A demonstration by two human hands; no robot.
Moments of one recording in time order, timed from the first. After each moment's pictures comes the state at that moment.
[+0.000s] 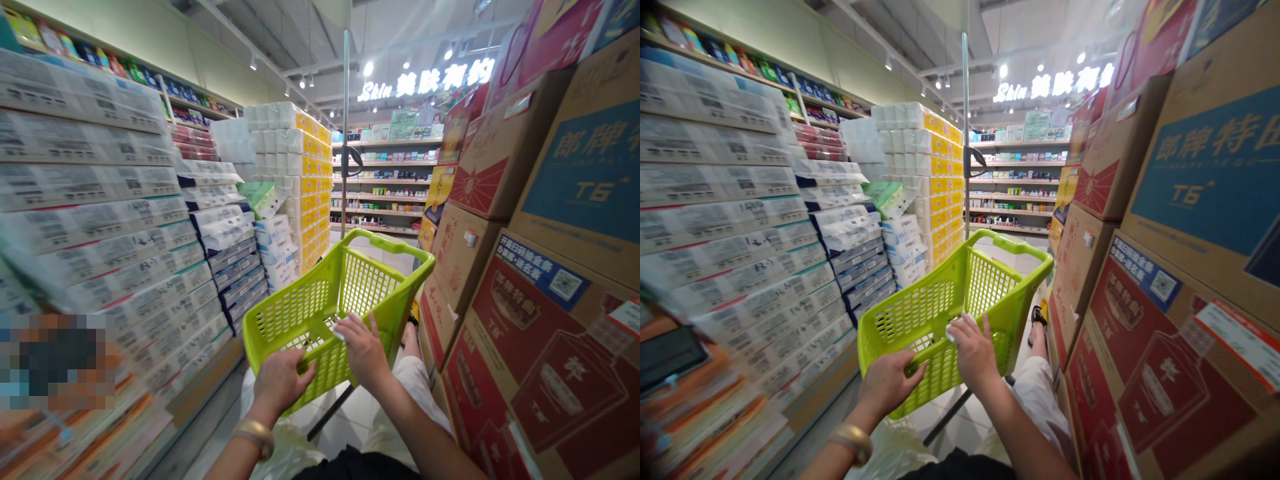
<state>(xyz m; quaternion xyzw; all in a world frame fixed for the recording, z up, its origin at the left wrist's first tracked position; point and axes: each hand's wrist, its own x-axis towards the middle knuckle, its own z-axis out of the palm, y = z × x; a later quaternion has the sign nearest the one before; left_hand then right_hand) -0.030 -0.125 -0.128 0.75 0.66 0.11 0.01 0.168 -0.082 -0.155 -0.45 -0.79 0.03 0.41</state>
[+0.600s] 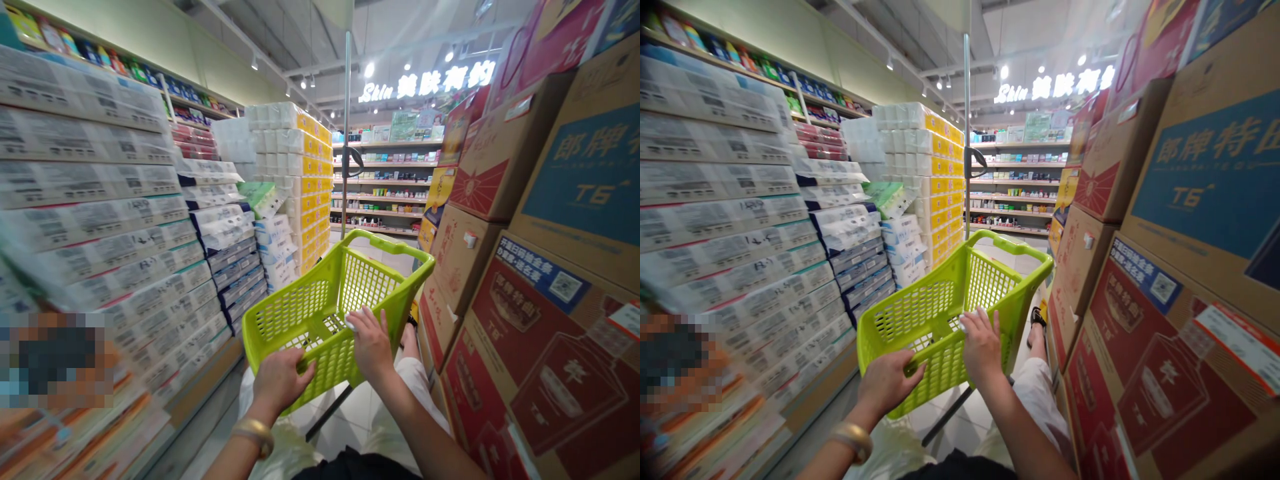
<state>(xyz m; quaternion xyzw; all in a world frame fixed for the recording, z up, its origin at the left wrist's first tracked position) -0.031 -0.124 -0.129 0.74 0.66 0.10 0.01 0.171 -0.078 -0.152 -0.50 -0.74 0.01 0.45</state>
